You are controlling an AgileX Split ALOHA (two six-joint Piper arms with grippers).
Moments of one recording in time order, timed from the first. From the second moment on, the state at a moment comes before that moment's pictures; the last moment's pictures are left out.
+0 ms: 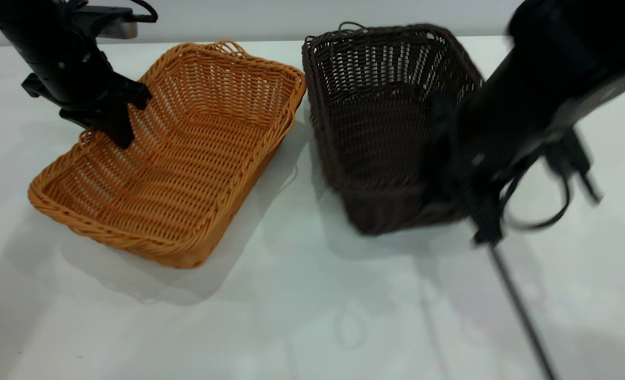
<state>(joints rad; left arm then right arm) -0.12 2.31 -1.42 -0.19 0.44 0.34 0.50 2.08 -0.86 1.74 -0.04 0.08</state>
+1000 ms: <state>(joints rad) -0.50 2.38 -1.46 -0.22 0.07 1.32 -0.15 1.88 -1.19 0.99 0.90 -0.34</state>
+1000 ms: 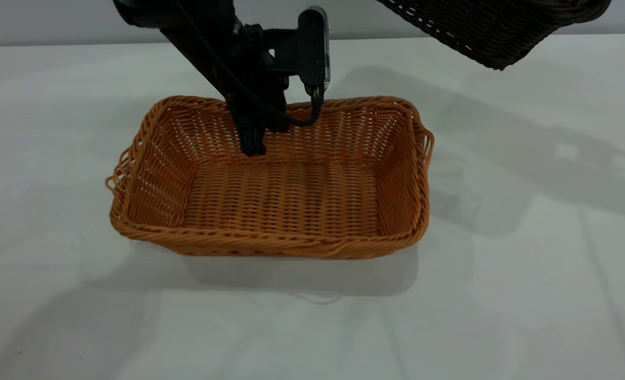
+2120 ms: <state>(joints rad) -0.50 1.87 -1.46 -0.19 0.53 1.06 -0.25 1.88 -1.29 0.99 0.93 -0.34</state>
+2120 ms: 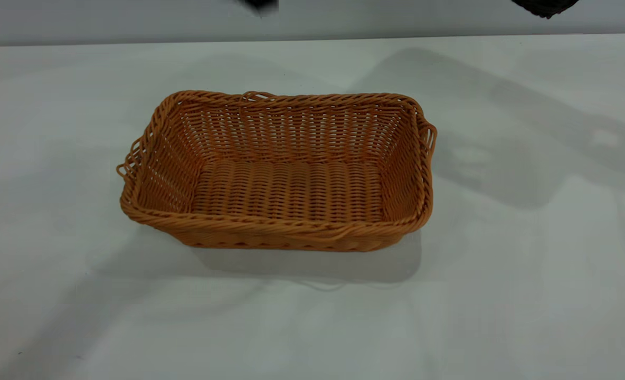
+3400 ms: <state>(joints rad) -0.50 1.31 -1.46 -0.19 0.75 0.92 0.30 2.17 -1.30 0.70 0.70 -0.33</state>
